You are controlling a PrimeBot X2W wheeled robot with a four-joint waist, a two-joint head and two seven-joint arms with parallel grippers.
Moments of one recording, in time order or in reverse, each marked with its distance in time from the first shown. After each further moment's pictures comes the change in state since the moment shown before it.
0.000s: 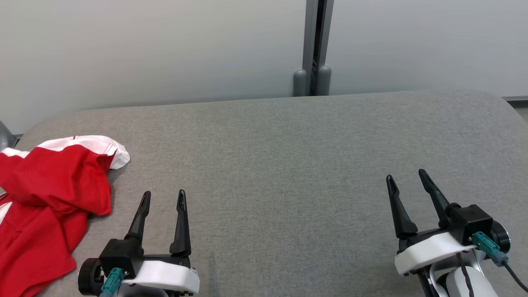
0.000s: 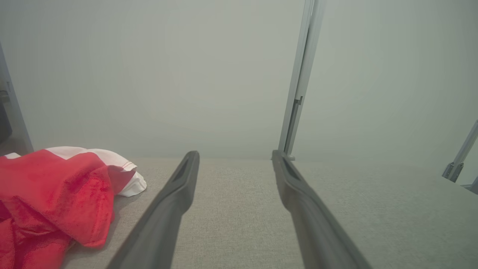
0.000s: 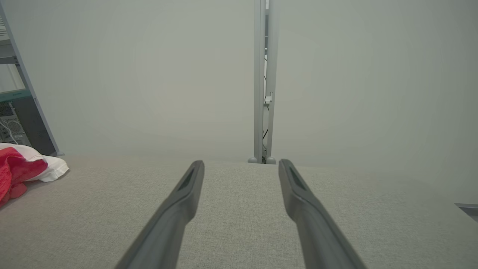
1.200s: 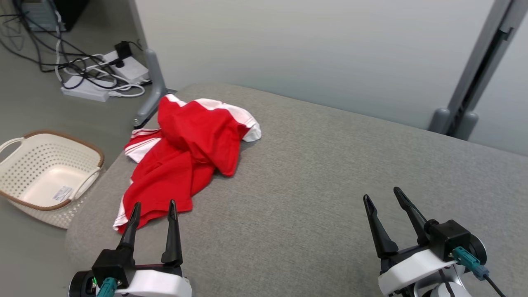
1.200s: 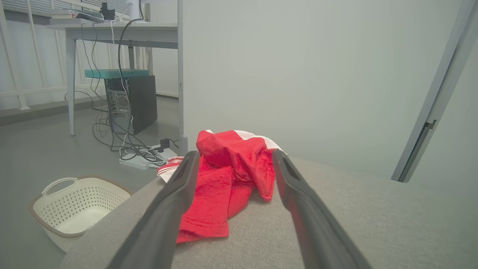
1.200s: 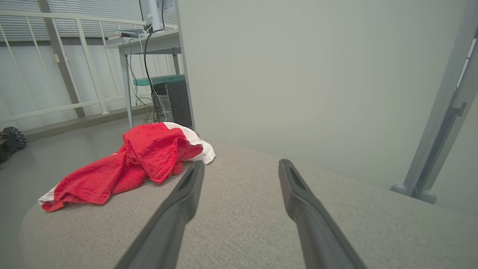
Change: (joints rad) left arm 0.039 0.000 0.034 -0.003 0.018 -0.006 0.000; right arm 0.047 0.000 0.097 -0.009 0.045 0.001 0.000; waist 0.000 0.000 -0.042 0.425
